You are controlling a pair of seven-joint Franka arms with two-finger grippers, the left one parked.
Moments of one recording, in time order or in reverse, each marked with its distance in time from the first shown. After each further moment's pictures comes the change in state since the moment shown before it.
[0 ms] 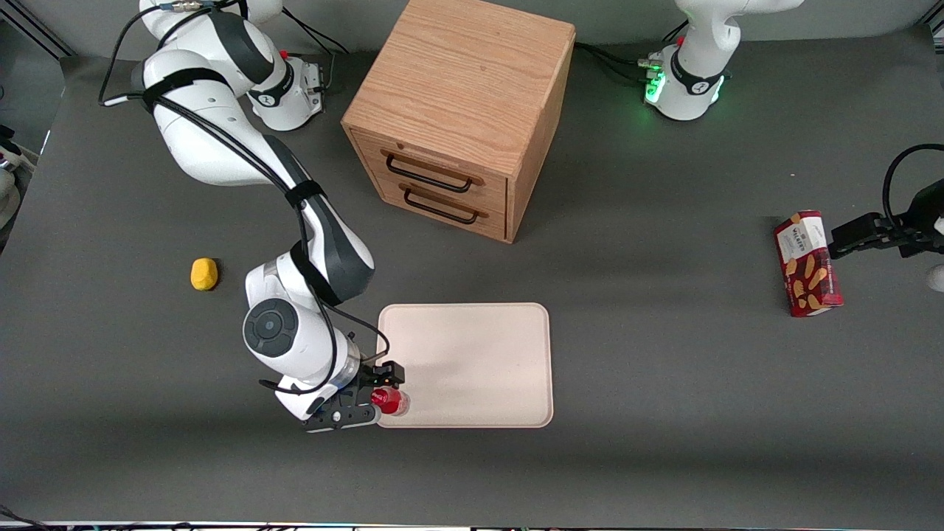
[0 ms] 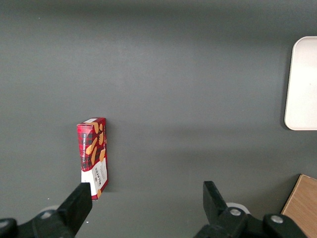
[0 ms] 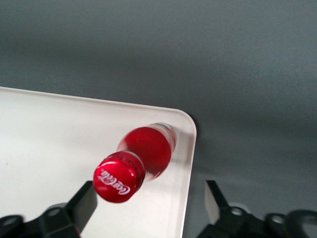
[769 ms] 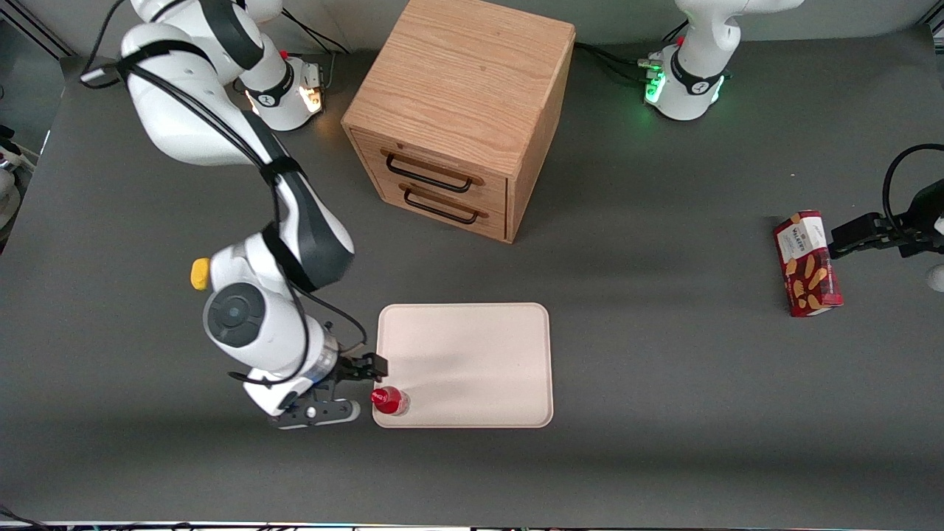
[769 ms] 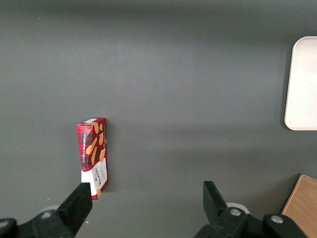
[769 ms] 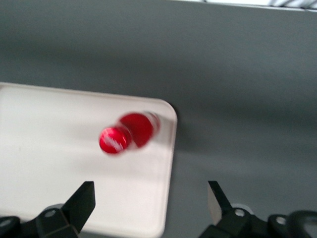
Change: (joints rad) arm -0.031 -0.132 -0.002 0.012 0.000 -0.205 -0.005
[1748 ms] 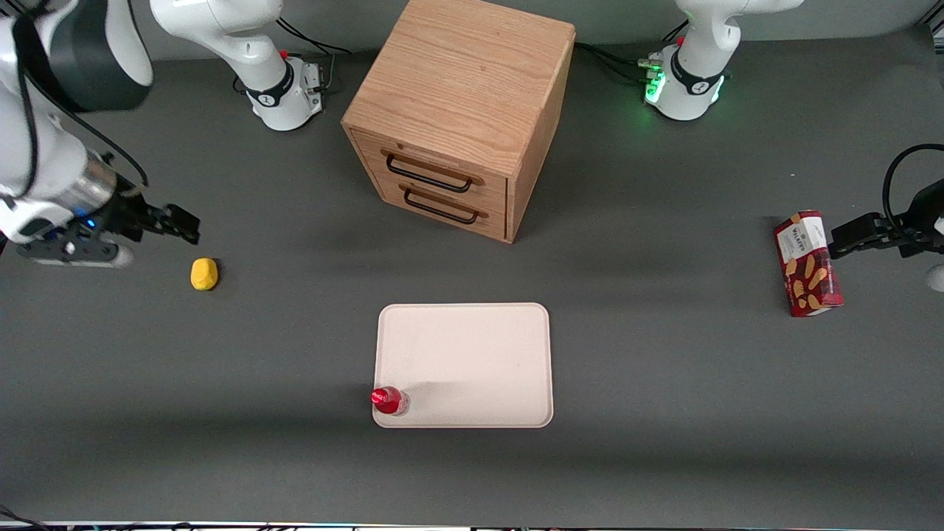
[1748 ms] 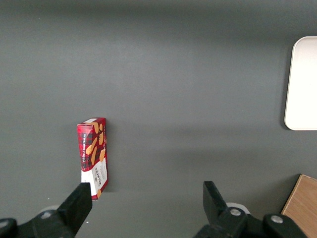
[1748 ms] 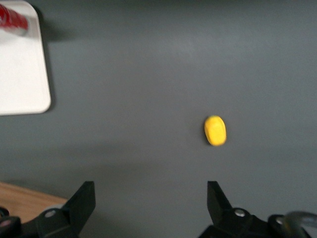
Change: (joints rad) arm -0.074 -0.929 -0.313 -0.928 0.064 -0.116 -0.181
